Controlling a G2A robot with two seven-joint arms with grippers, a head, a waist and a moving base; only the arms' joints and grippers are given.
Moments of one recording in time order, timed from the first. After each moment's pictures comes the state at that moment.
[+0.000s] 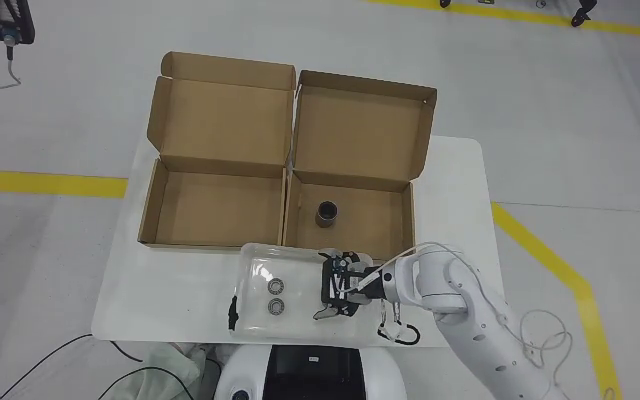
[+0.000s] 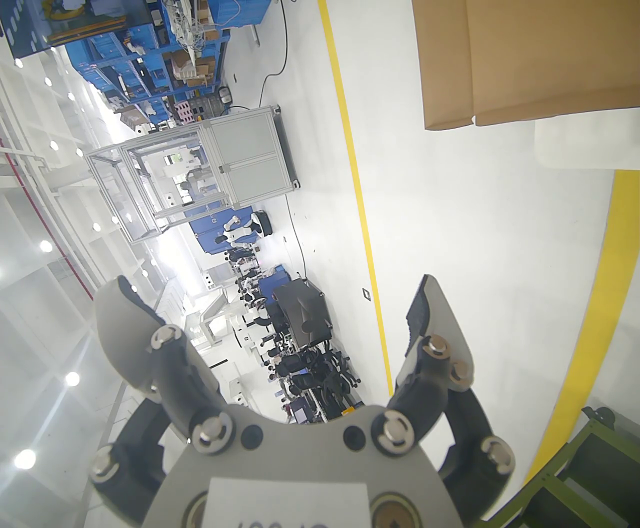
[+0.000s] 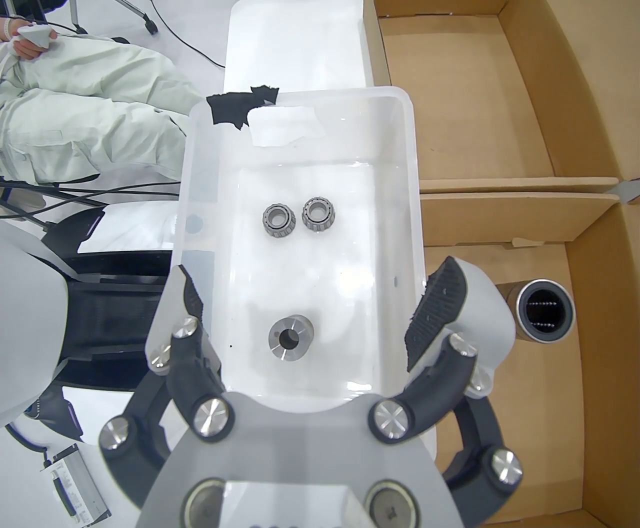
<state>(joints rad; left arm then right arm) 0.11 -0.38 -0.87 -1.29 2.37 -0.77 0.65 -1.27 -1.18 1.00 -1.86 -1.00 -0.94 0.77</state>
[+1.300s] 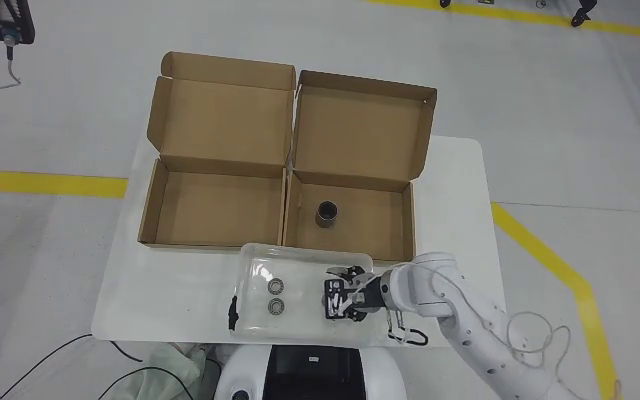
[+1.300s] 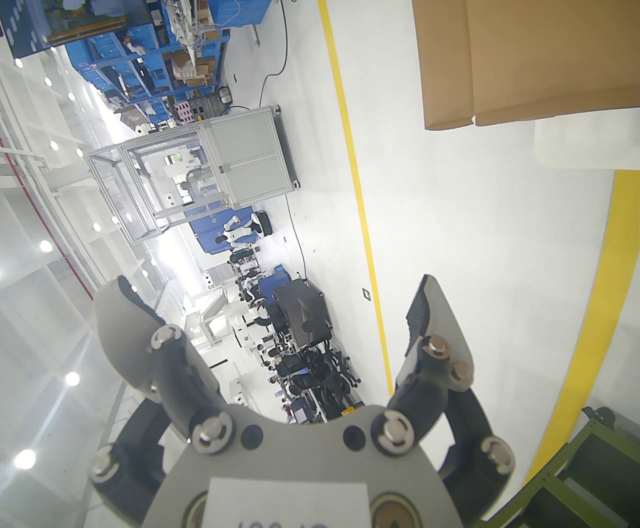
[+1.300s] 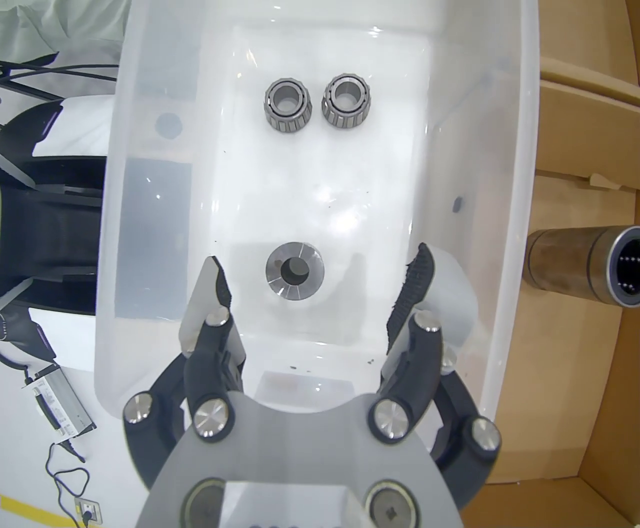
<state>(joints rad) 0.11 -0.38 -0.87 -1.29 2.37 -0.77 0.65 -1.23 -1.12 0.89 -1.79 -1.22 -0.96 0.74</state>
